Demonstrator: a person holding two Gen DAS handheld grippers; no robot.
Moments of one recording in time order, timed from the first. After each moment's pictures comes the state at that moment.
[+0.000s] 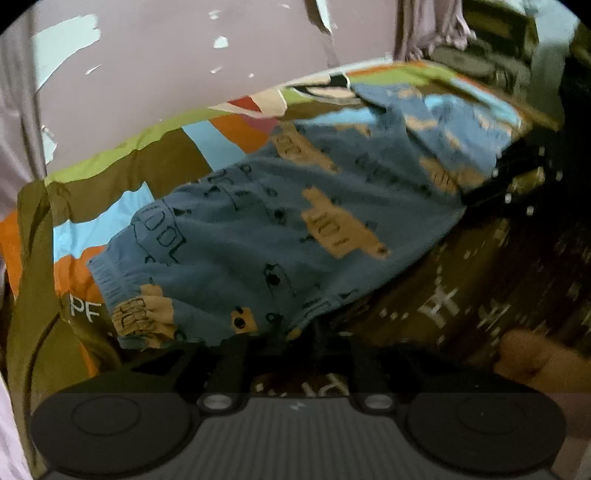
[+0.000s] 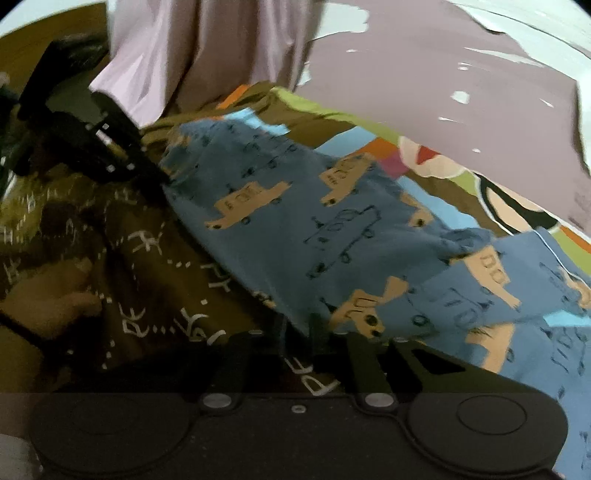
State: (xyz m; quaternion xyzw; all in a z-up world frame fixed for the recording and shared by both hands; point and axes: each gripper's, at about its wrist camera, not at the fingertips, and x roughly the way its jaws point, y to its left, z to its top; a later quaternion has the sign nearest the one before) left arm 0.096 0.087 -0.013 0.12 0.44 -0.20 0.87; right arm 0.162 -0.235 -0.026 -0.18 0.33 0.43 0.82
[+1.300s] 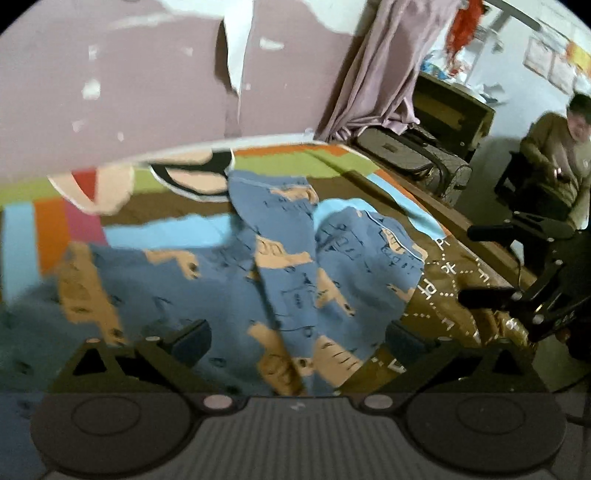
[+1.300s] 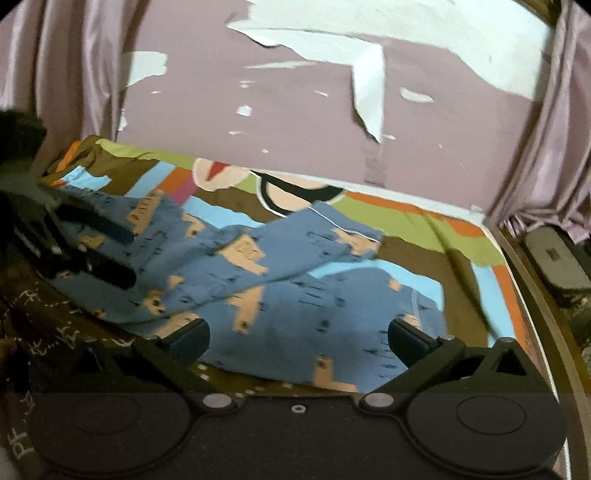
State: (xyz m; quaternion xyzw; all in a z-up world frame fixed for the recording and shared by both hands) left arm 0.179 -0.074 -0.010 -0.04 0.39 -0.32 0.86; right arm 0.172 -0.367 0.051 -0.14 0.34 0.19 0.91
